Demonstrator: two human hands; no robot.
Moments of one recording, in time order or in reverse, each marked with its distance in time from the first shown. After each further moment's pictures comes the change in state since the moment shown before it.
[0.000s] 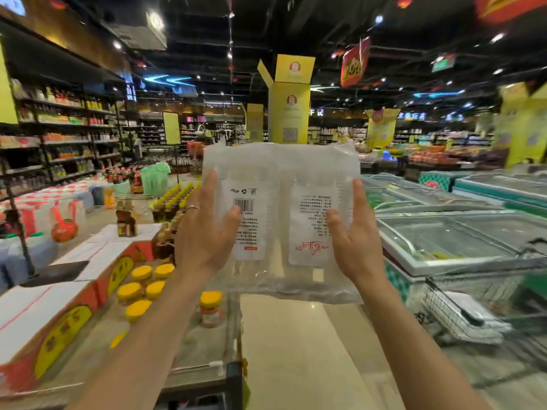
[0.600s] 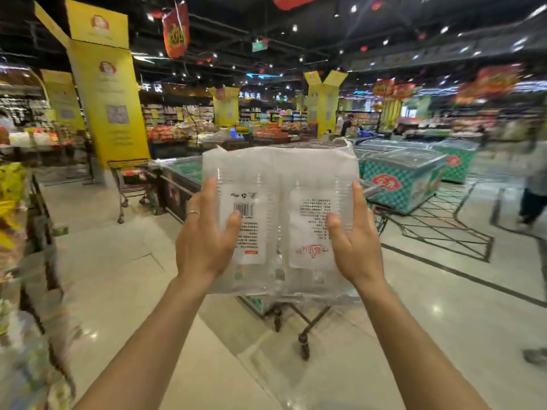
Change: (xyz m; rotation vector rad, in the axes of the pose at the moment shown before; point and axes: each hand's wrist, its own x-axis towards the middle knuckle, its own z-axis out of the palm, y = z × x) left_hand -0.033 0.246 0.321 -0.401 -0.333 0.283; right_hand 0.028 0.226 -0.257 -0.433 0.366 0.249
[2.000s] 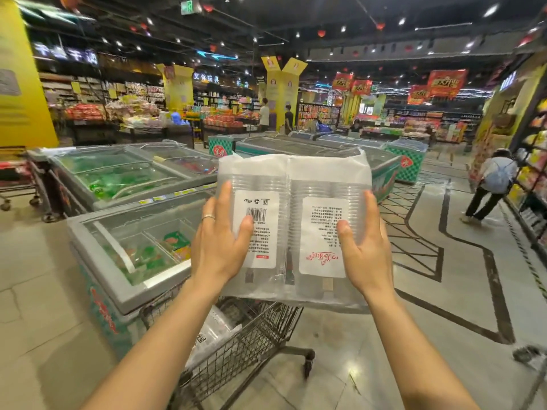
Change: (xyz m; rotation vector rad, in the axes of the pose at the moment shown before) left_hand 0.287 0.177 0.671 -0.190 -0.157 0.007; right_hand 0.480 0.522 -0.027 -0.162 0.111 0.062
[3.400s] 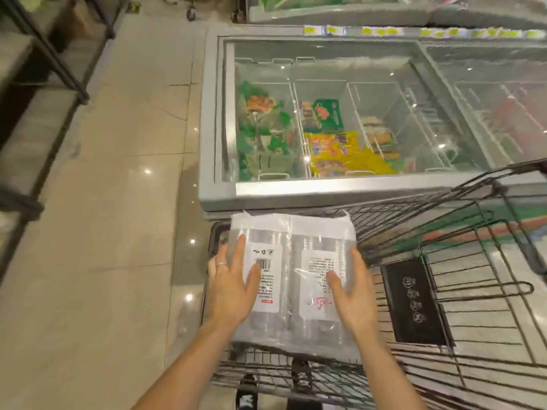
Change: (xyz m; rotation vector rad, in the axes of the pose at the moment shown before) left_hand -0.027 -0.461 0.268 0.364 -0.149 -1.005; right_hand 0.009 0.262 0.601 0.091 -1.139 0.238
